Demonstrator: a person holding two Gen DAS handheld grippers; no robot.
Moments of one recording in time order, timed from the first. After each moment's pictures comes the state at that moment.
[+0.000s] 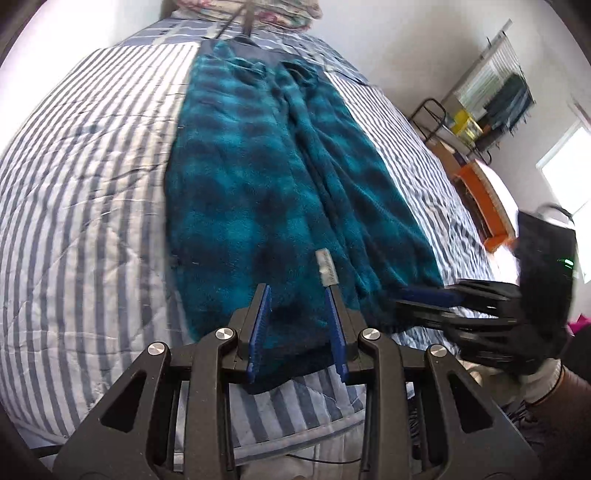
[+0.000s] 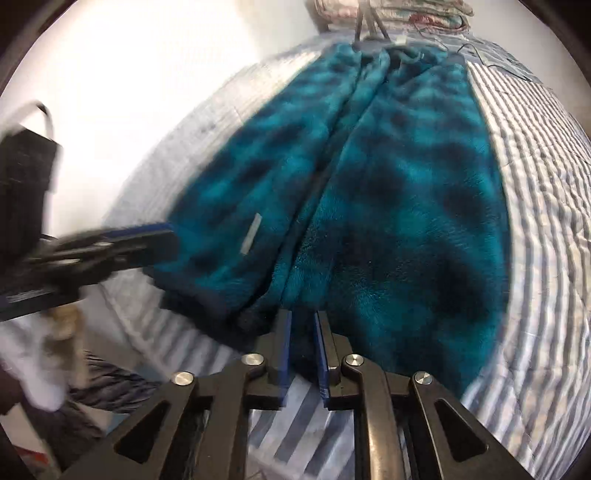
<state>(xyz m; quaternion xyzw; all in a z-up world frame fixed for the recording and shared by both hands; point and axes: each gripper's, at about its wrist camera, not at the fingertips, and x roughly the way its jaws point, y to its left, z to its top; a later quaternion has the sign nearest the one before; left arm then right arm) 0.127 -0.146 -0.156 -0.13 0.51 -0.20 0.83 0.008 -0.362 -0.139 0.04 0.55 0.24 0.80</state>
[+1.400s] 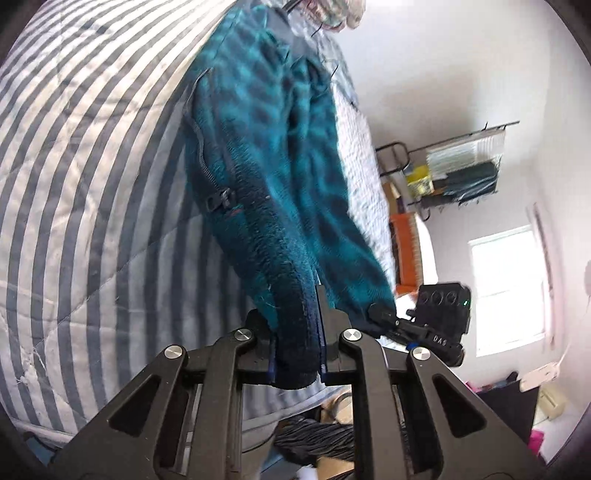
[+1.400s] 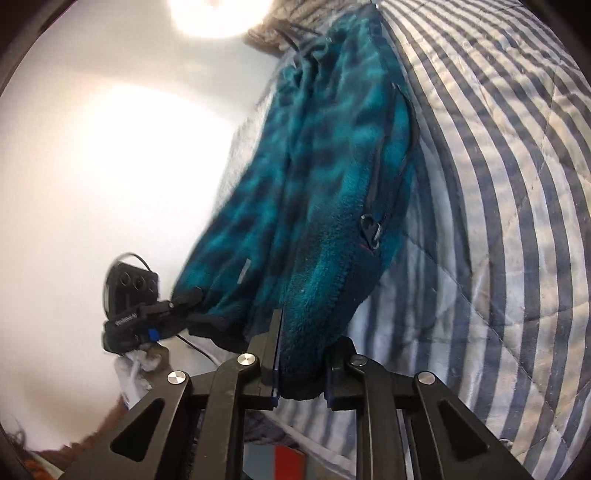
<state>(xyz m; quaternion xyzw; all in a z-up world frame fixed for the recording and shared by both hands) 0.163 -0.113 -0.172 -0.36 0.53 -0.26 0.72 0.030 -0.453 -0.168 0.36 0.53 0.29 0.71</state>
